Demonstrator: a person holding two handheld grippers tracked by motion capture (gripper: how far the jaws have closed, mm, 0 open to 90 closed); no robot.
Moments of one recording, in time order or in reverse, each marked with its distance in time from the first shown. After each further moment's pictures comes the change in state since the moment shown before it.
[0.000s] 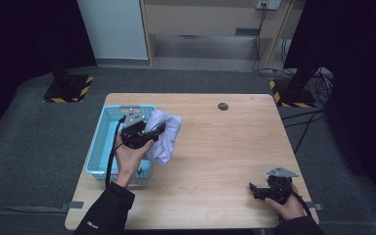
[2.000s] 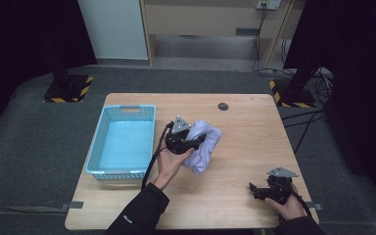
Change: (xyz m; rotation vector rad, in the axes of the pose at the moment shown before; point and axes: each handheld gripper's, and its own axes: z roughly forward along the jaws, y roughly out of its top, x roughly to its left) left arm -0.076 -0.014 0.085 0.060 -0.174 0.059; right arm 0.000 0.000 0.000 0.000 0.000 0.003
